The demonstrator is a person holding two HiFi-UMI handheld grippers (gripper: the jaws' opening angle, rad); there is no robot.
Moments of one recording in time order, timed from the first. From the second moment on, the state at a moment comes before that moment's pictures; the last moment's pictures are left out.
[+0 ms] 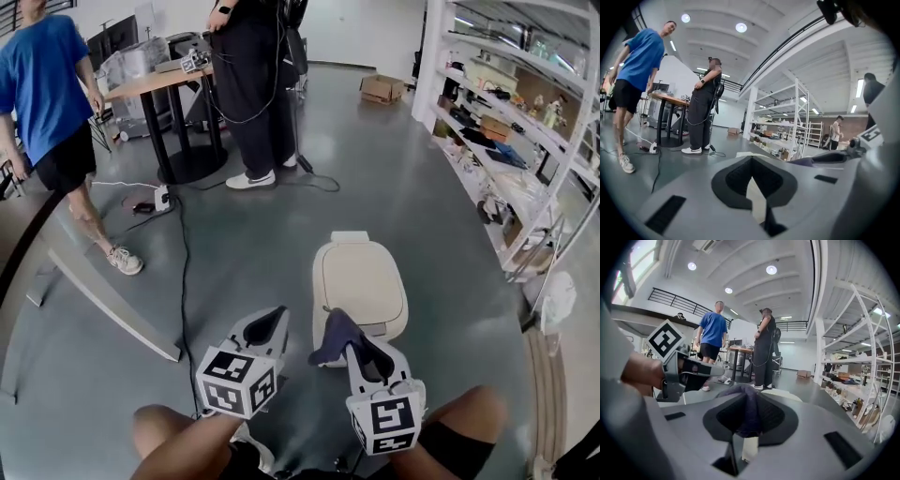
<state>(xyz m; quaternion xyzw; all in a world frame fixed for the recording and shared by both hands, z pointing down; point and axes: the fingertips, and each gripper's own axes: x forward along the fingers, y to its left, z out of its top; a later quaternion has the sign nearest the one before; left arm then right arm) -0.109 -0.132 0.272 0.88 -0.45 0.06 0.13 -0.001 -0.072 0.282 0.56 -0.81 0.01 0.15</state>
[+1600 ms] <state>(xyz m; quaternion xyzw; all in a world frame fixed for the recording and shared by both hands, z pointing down) -0.043 -0.001 0.258 0.89 -0.45 0.00 0.08 0.070 0.024 0.254 0.63 -0.77 -0.02 0.08</state>
